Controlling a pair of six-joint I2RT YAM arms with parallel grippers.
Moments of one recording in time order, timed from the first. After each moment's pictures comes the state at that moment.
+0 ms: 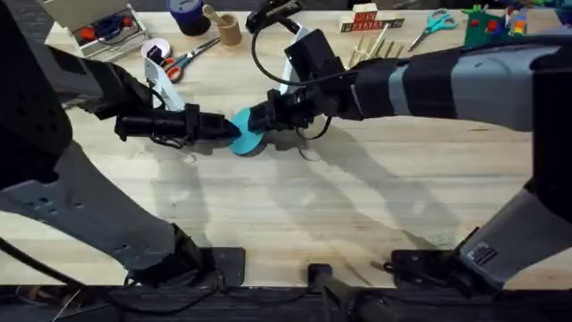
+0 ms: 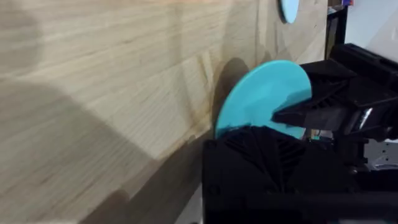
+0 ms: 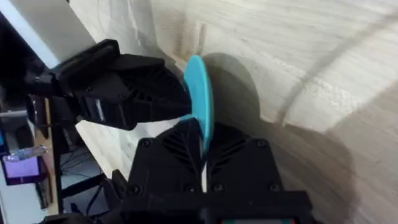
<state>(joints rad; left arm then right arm) 0.39 1.93 0.96 -0.87 1.05 0.59 0.68 1.93 1.14 -0.08 -0.53 0.67</state>
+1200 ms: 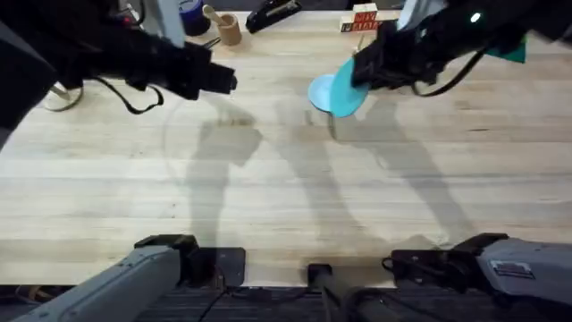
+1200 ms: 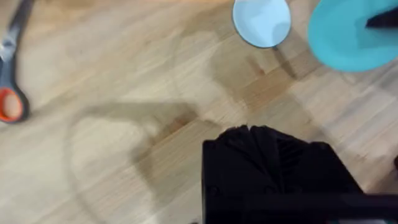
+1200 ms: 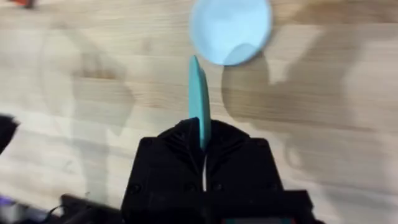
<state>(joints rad) 0.03 1.22 1.15 -0.96 0.52 0.35 0.39 1.46 1.33 -0.95 -0.16 0.49</state>
